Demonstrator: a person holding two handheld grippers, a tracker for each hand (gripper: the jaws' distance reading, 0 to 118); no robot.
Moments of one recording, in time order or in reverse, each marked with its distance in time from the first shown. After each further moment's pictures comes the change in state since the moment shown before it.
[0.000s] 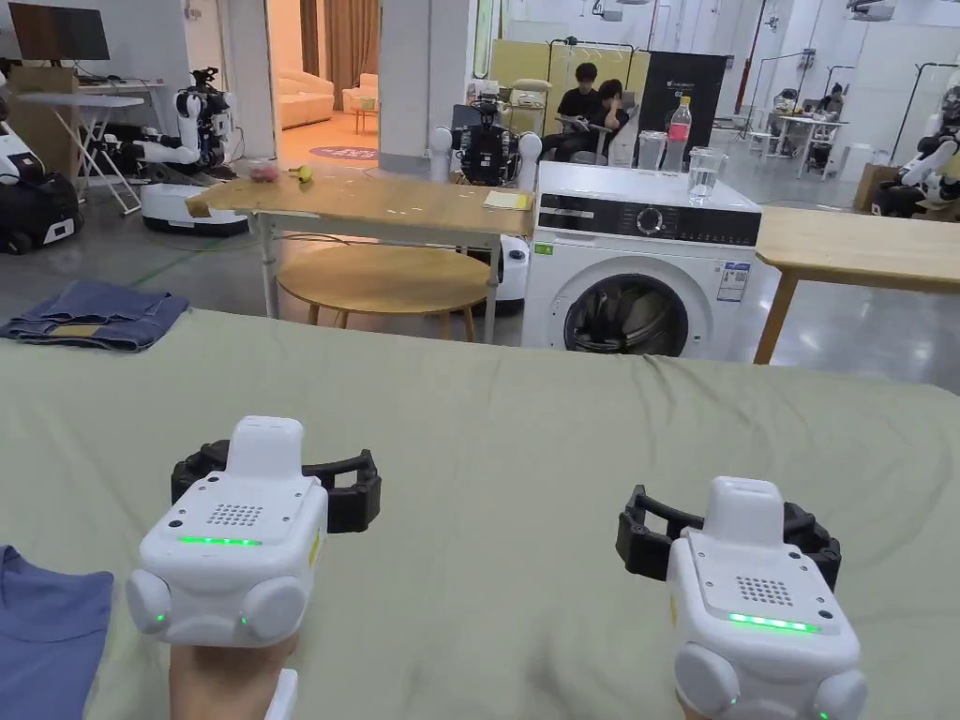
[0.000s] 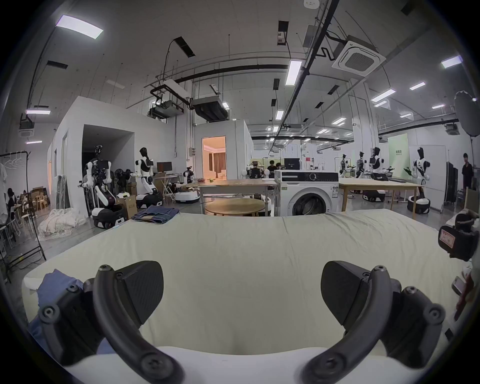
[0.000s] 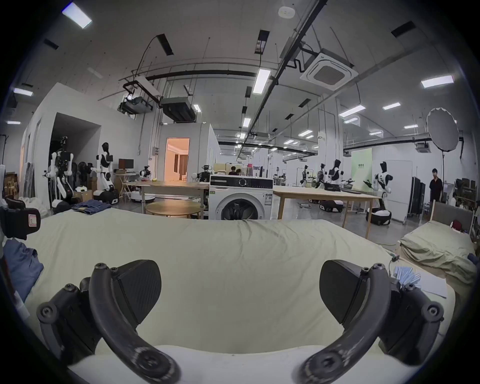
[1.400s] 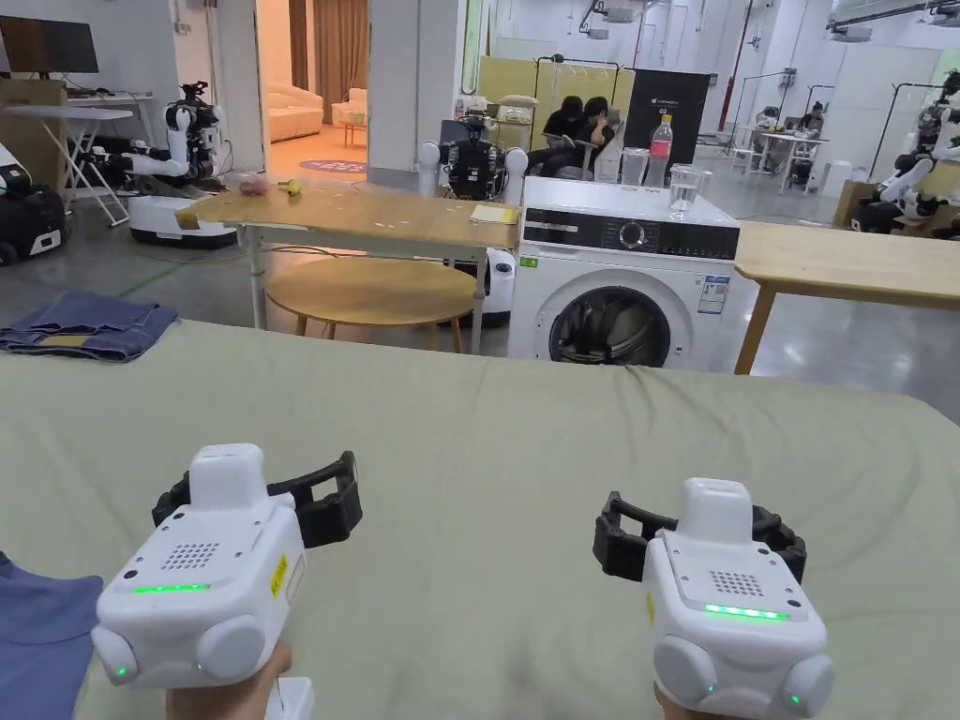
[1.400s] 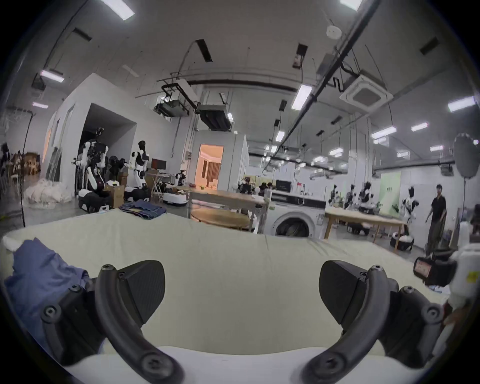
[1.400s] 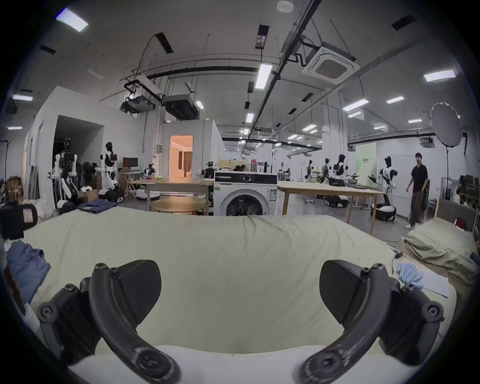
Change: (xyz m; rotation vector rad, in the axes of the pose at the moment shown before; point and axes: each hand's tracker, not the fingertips) left arm -0.015 -0.019 0.027 0.153 -0.088 0.216; right arm 0.006 0.004 0.007 -0.023 0.034 0.002
